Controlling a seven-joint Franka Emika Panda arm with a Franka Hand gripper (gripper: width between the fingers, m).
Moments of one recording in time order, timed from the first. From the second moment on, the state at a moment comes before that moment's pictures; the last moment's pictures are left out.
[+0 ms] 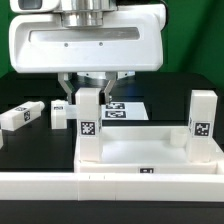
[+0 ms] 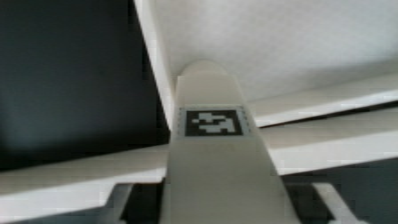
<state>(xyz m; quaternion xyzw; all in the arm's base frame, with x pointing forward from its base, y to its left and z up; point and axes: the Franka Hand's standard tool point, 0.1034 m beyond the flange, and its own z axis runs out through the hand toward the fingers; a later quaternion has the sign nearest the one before) 0.609 -0.058 0.114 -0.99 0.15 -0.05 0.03</state>
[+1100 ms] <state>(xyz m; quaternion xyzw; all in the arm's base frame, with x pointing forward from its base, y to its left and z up) 0.609 -0.050 0.113 -0.95 0.31 -0.05 0.03</state>
